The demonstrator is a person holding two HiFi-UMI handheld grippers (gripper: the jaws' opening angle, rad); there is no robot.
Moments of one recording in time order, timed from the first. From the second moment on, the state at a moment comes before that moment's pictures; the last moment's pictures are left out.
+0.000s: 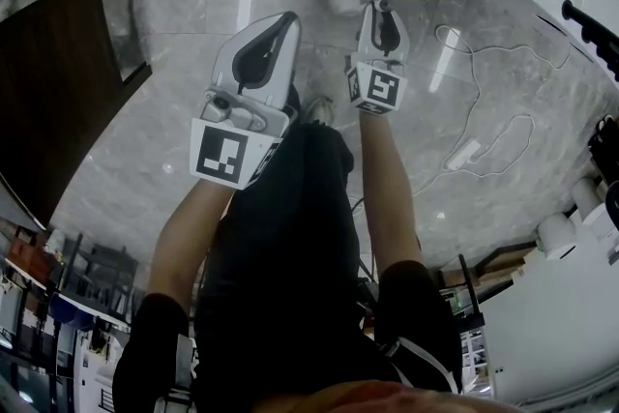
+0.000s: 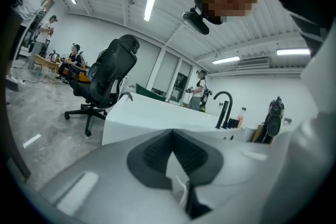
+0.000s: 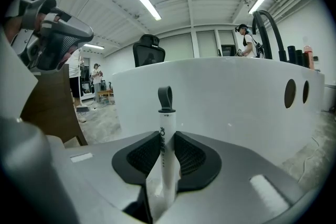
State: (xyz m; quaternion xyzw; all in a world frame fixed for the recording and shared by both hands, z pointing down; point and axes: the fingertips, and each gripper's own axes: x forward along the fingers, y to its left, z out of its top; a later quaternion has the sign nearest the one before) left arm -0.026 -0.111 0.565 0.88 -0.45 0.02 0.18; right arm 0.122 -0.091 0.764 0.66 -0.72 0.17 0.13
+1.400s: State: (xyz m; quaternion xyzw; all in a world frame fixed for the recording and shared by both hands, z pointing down) left arm -0.039 -0.139 0.578 0.87 -0.45 0.02 0.20; right arm 0.143 -0.167 0.794 0.68 -0.70 0.19 0.13
